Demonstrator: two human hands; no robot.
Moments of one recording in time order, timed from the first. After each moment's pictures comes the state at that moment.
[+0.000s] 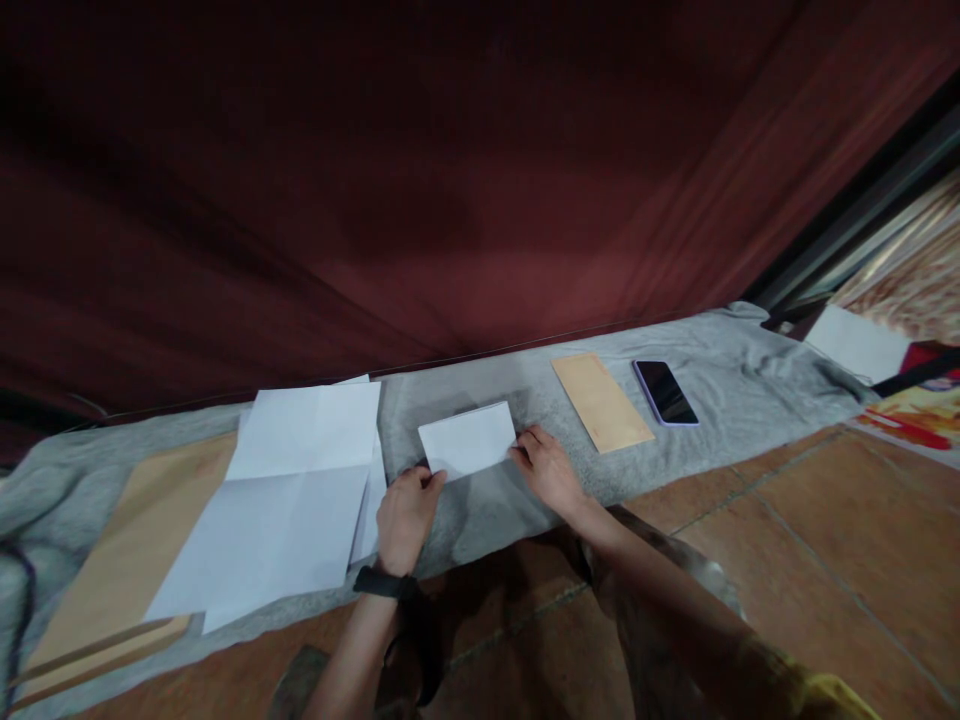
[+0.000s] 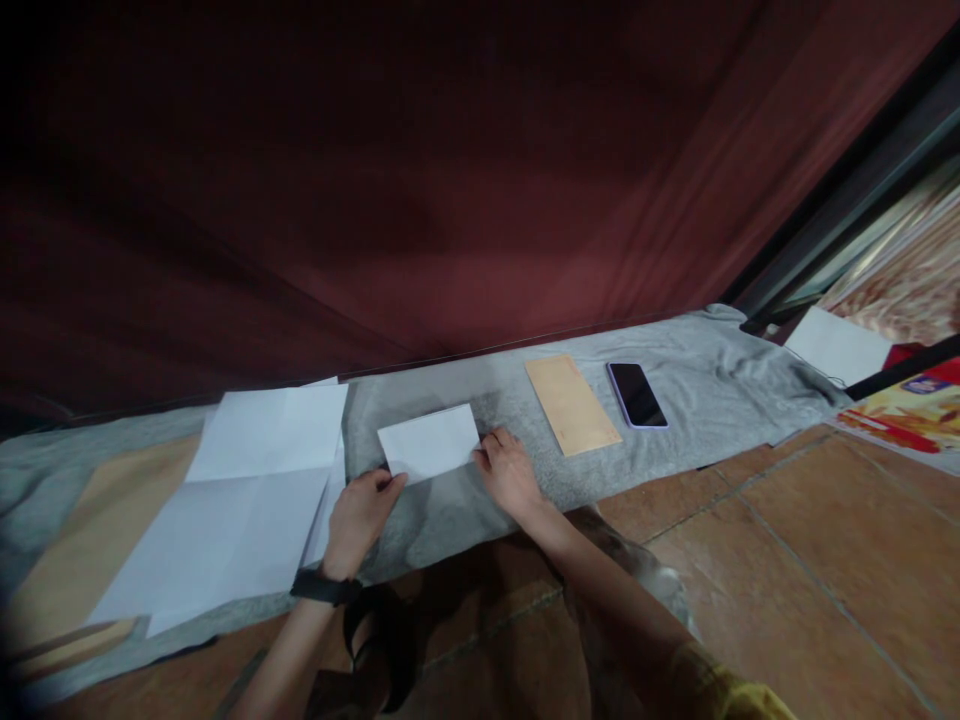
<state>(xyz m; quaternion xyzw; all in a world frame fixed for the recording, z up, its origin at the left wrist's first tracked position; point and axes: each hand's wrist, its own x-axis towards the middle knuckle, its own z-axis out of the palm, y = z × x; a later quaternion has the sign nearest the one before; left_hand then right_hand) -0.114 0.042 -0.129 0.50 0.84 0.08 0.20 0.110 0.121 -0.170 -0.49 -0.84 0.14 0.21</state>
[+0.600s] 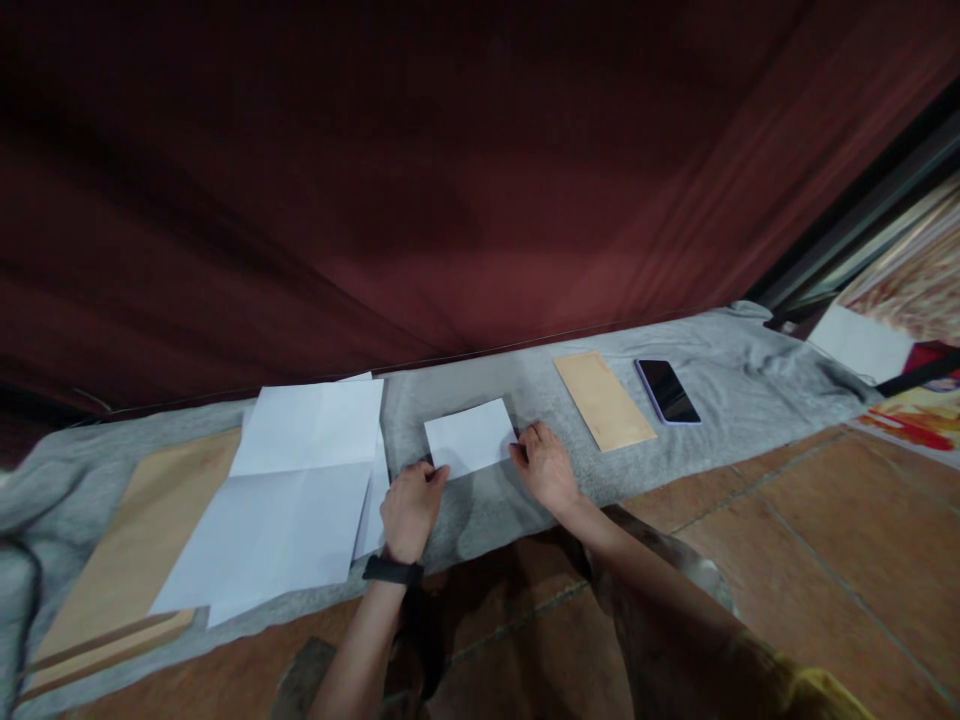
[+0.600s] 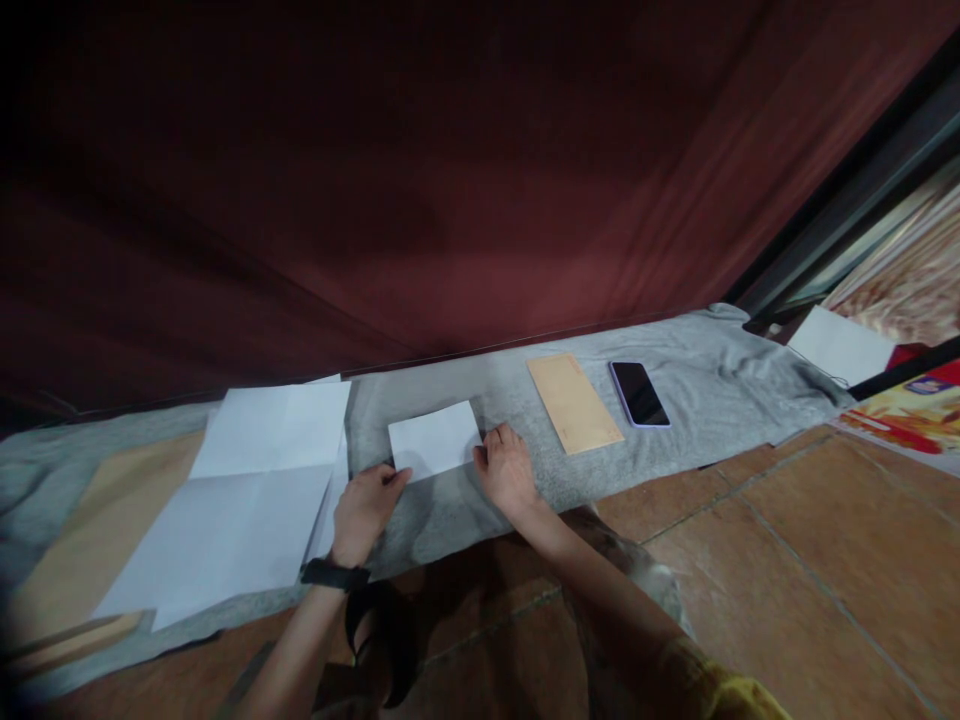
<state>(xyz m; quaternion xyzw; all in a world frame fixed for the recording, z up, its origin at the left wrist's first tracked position) -0.106 0.044 -0.116 0.47 0.85 0.06 0.21 0.098 0.116 -0.174 -0.54 -0.81 0.09 0.23</state>
